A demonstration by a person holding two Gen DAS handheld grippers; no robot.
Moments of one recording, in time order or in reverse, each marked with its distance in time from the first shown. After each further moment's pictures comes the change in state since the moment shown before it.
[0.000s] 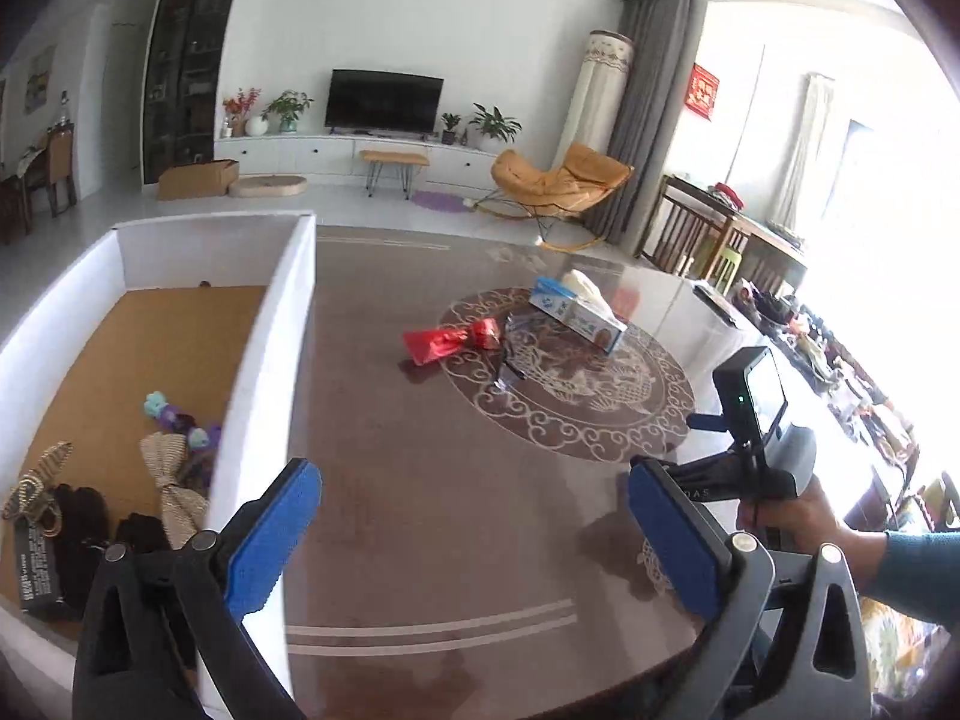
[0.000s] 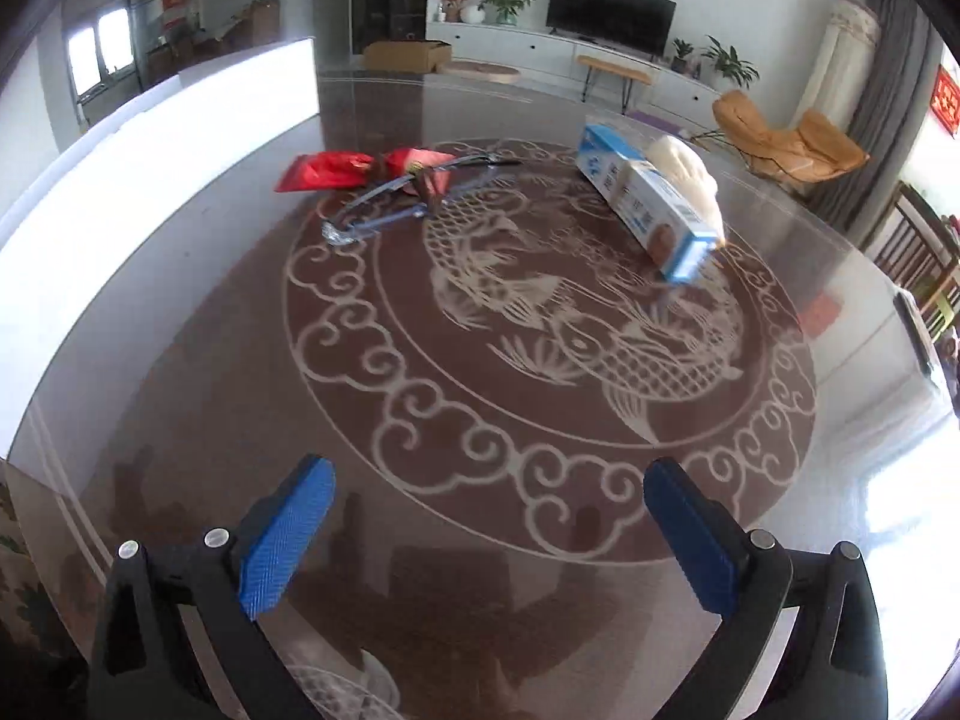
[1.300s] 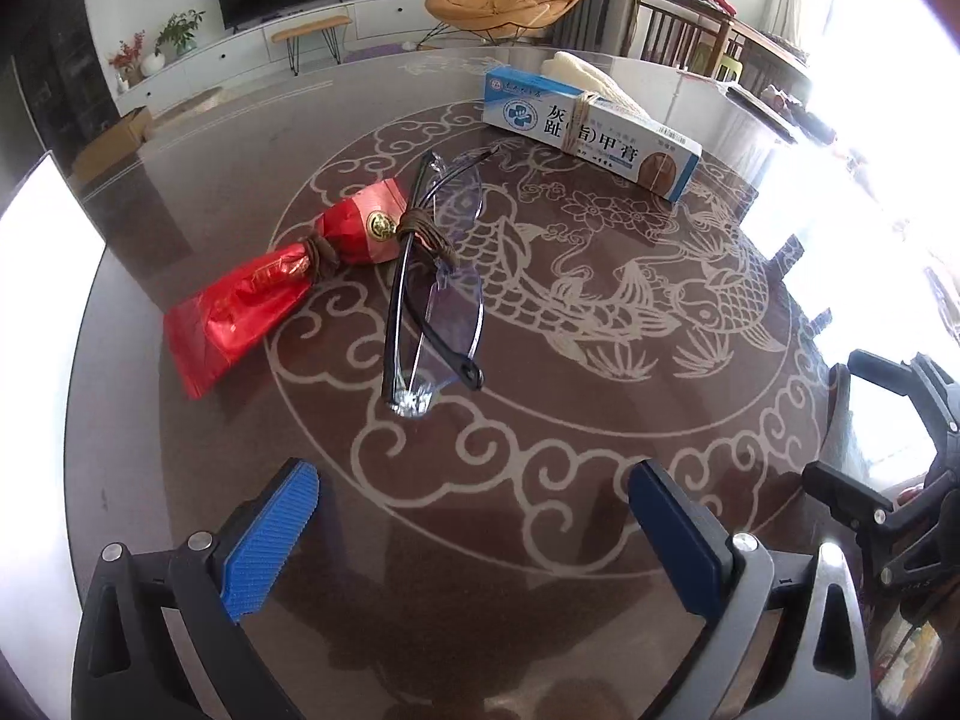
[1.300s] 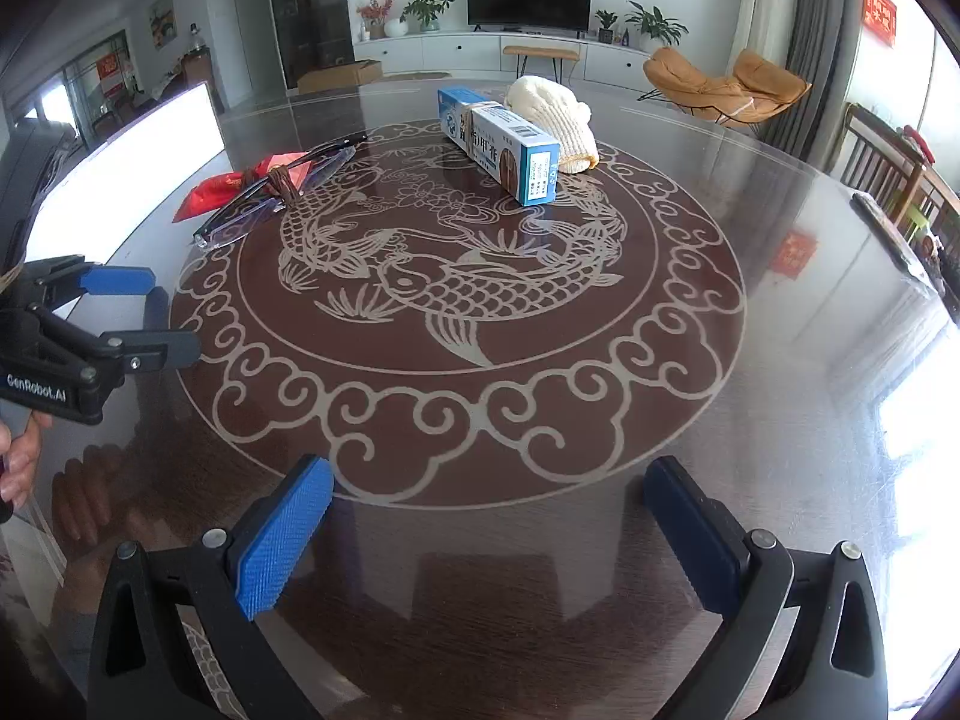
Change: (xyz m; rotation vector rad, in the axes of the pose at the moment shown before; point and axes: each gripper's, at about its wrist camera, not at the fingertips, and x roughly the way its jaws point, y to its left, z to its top) left arm 0.243 -0.061 0.045 0.216 0.394 0.043; right arm 0.006 -0.058 -0.027 0.171 -0.027 0.008
